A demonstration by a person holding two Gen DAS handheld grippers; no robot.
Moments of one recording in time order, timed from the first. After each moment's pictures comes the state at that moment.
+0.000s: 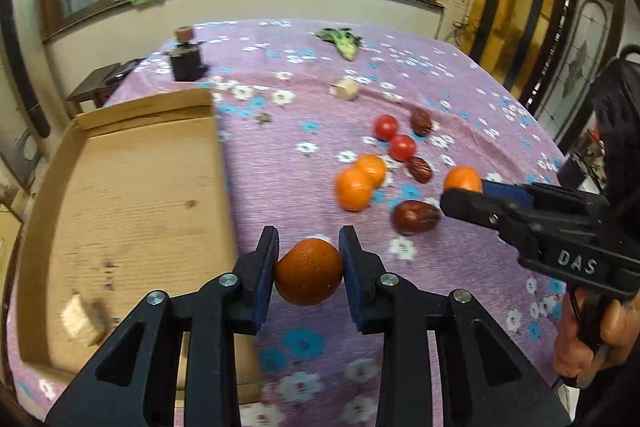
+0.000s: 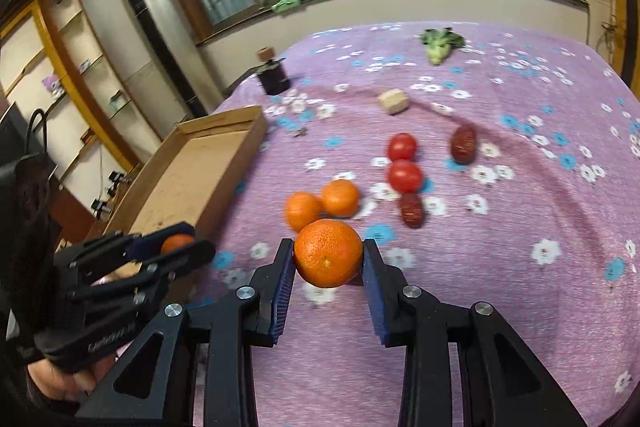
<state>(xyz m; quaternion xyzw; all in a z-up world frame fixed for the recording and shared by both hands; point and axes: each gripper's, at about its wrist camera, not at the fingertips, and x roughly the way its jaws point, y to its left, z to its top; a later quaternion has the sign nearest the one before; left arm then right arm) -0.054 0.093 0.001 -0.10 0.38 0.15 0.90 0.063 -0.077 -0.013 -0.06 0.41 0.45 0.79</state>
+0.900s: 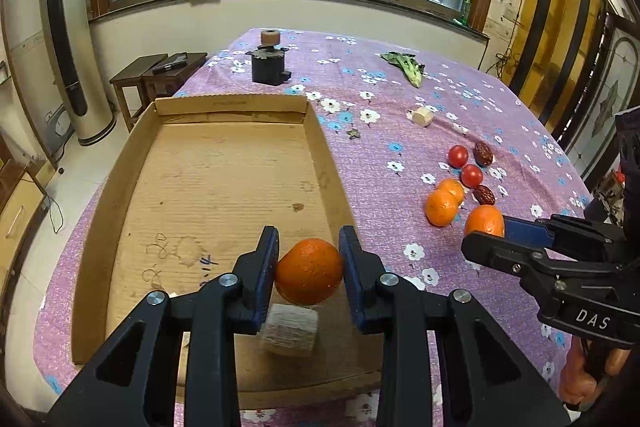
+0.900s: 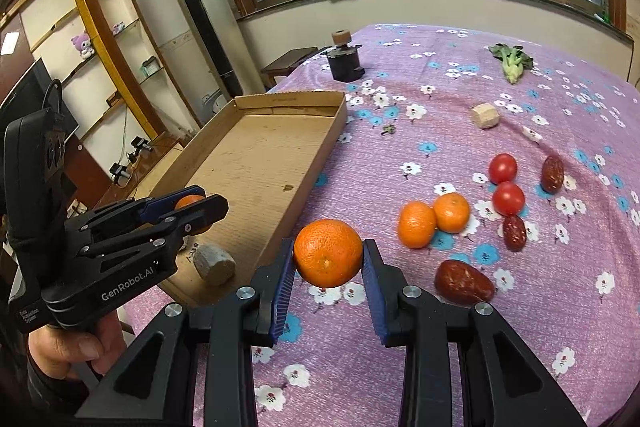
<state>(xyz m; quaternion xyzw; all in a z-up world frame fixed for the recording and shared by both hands) -0.095 0.153 0.006 -0.14 0.36 0.22 0.90 0.014 -0.013 -0.003 -0.10 0.39 0.50 0.76</state>
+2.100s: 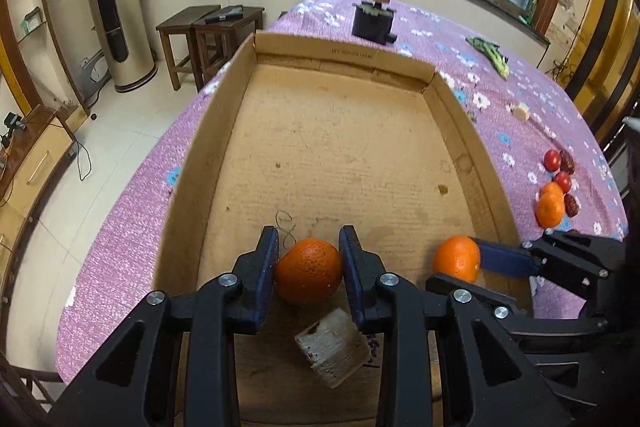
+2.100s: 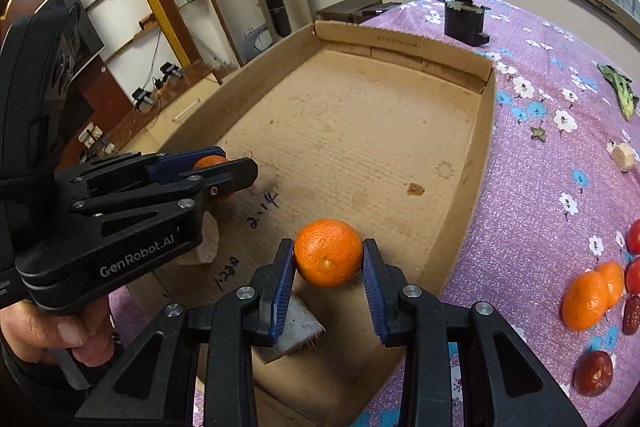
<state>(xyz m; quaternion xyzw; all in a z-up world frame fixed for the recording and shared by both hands) -0.119 0.241 -0.039 -0.19 0.41 0.28 0.84 -0.036 0.118 -0.054 -0.22 0.41 0.56 0.69</state>
